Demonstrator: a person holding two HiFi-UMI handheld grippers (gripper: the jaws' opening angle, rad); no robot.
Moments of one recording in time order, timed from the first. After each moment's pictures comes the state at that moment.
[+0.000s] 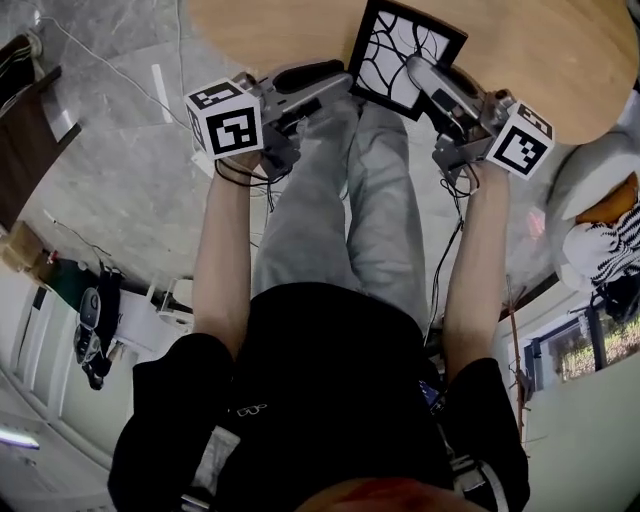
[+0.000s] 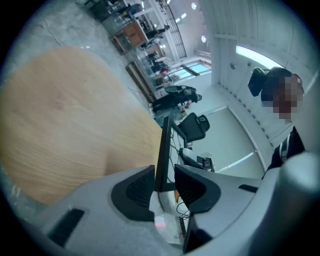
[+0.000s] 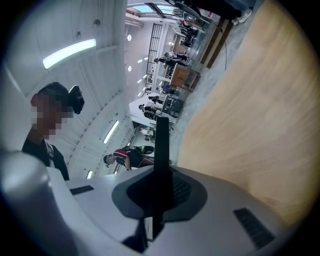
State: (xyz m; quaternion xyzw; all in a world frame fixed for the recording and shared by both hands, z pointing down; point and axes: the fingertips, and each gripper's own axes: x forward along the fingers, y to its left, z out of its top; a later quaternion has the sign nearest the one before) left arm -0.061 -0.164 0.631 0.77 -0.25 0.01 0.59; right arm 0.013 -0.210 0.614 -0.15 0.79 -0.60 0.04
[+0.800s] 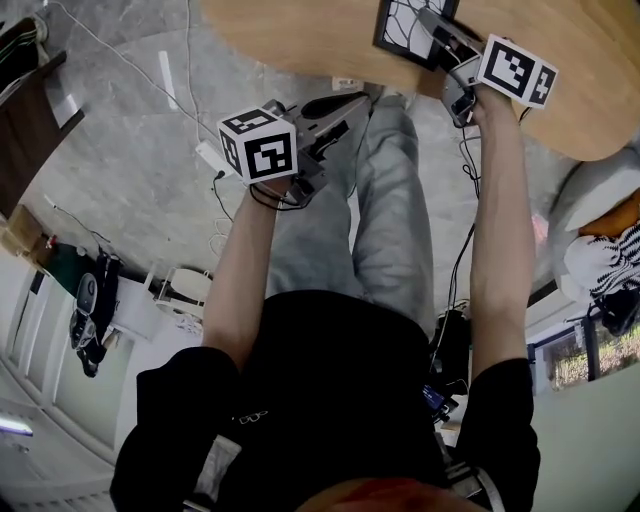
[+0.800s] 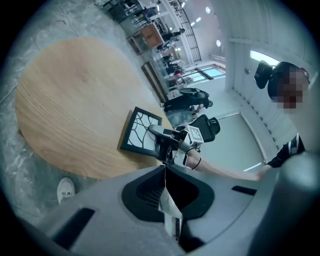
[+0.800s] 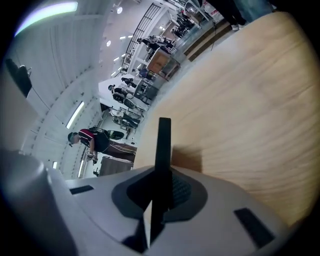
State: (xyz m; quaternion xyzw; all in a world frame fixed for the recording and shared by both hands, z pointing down) left arm -0.047 -0.142 0.664 0.71 -0.30 0.01 0.64; right arm 0.001 -0.287 0.743 -0.26 0.74 -0.60 -0.14
